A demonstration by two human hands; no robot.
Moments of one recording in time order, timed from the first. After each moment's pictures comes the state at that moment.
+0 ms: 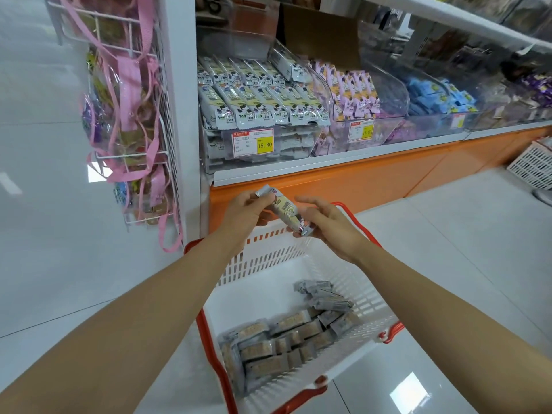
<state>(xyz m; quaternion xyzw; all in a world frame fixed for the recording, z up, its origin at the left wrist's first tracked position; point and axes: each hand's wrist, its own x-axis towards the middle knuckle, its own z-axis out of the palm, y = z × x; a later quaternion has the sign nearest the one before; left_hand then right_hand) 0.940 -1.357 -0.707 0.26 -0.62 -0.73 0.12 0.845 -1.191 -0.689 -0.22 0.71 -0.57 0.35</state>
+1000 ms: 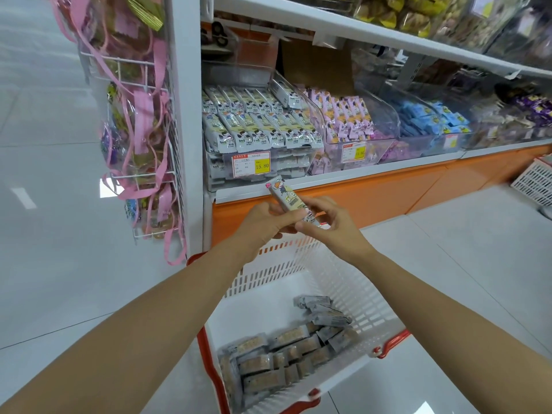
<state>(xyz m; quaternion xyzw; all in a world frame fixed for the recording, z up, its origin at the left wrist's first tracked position) 0.942 -1.331 -0.661 0.21 -0.65 -0.73 0.05 0.845 -1.179 -0.656 -0.41 0.76 -0.48 0.14</state>
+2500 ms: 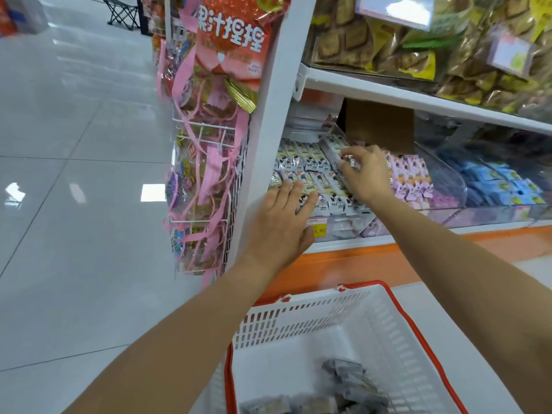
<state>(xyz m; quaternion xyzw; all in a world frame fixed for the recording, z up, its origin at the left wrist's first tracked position) 0.924 -1.430 -0.627 0.15 -0.95 0.06 0.28 0.725 -1.355 -0.551 -0.38 0.88 -0.27 -0.14</state>
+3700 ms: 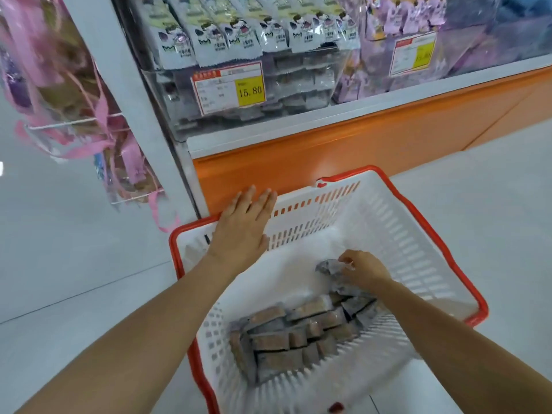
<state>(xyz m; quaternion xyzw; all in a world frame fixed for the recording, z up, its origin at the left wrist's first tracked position) 0.931 -1.357 -0.819 0.09 -0.99 0.04 0.00 0.781 -1.102 -0.897 -0.24 0.92 -0.05 0.29</state>
